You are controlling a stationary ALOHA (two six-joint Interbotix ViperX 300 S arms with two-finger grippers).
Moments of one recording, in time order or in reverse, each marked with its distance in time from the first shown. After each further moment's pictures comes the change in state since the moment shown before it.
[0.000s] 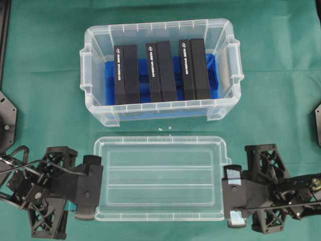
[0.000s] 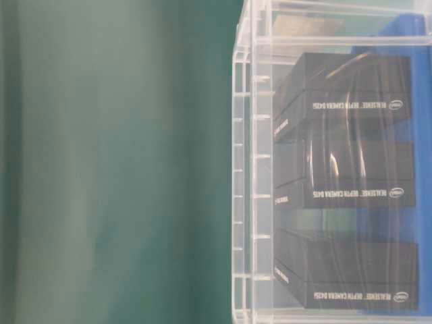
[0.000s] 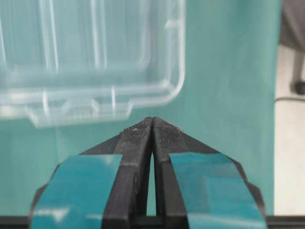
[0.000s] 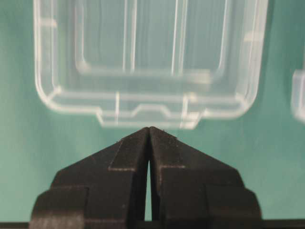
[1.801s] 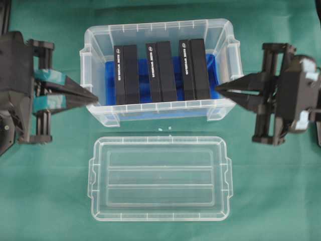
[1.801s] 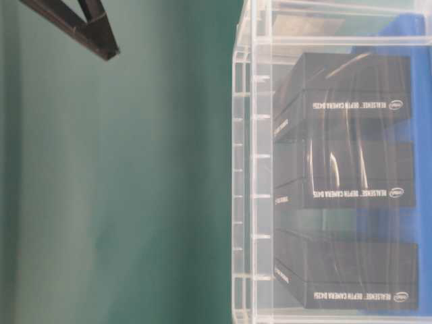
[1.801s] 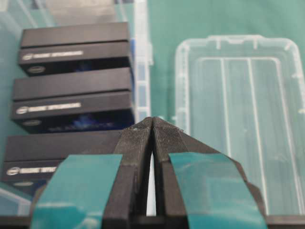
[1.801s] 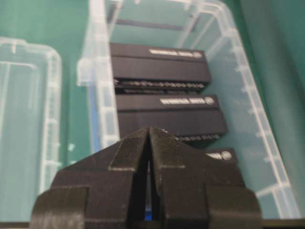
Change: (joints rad) left arm 0.408 -0.411 0.118 0.256 -0.272 0.201; right arm -0.377 -0.394 0.144 -0.482 -0.342 0.005
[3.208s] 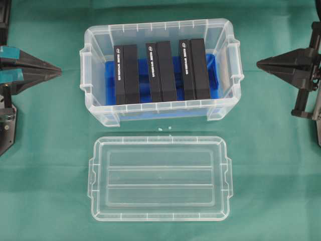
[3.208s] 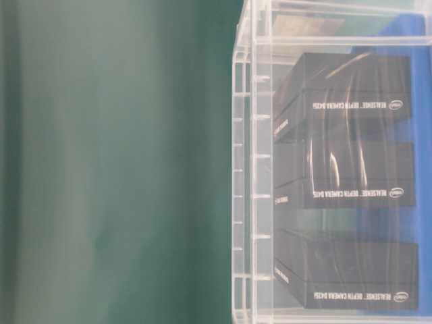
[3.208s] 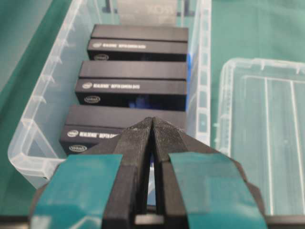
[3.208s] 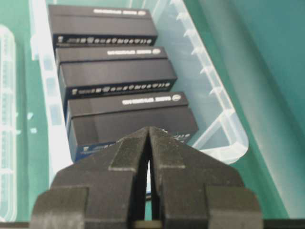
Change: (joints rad) left arm 0.153 -0.298 0.258 0.002 -0.126 0.002; right arm -0.124 -0.284 0.253 -0.002 -0.063 -0.005
